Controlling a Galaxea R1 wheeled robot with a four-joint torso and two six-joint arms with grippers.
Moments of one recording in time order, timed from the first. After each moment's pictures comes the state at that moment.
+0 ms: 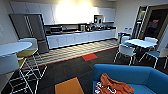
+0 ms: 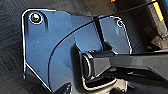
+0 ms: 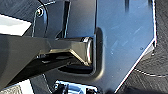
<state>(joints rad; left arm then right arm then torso) 1.54 2.88 -2.59 1.13 -0.22 -1.05 -1.60 2.97 -2.59 -0.17 0.04 0.12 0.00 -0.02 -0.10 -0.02</state>
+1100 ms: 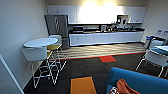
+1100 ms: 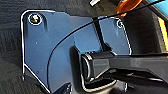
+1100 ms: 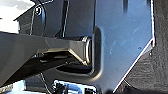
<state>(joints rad) 1.54 2.89 -2.59 1.13 -0.22 -1.05 -1.60 3.00 -2.63 -0.18 0.04 0.12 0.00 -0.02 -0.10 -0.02</state>
